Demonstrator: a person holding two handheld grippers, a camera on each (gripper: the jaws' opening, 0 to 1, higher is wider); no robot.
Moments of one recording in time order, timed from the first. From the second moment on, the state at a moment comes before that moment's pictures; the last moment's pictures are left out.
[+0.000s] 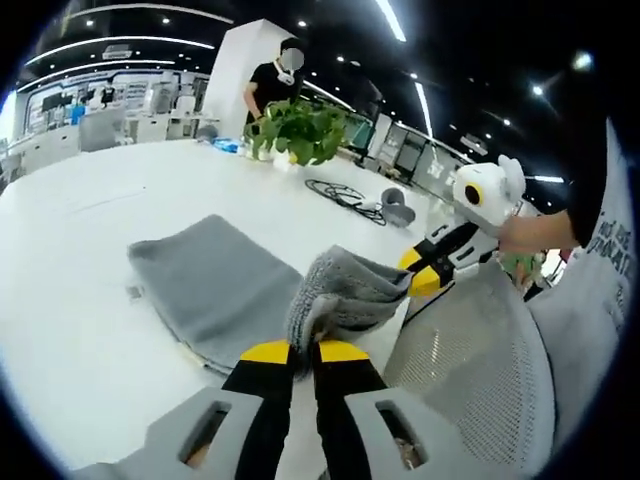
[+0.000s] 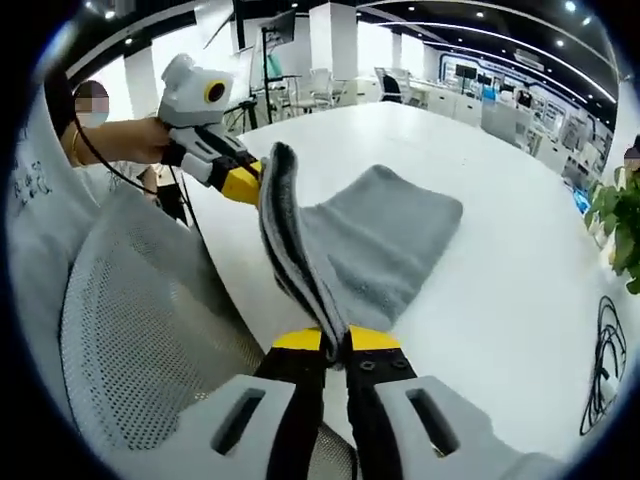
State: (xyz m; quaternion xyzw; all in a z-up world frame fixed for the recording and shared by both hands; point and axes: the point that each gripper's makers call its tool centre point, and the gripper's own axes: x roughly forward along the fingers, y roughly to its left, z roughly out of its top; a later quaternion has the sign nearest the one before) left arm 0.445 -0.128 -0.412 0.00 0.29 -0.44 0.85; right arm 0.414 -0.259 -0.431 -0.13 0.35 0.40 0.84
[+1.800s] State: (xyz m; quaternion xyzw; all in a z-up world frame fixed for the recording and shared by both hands) left arm 0.470 -0.073 -0.362 -0.05 0.23 -0.34 0.91; right arm 0.478 -0.204 -0.352 -0.04 0.32 0.44 0.84
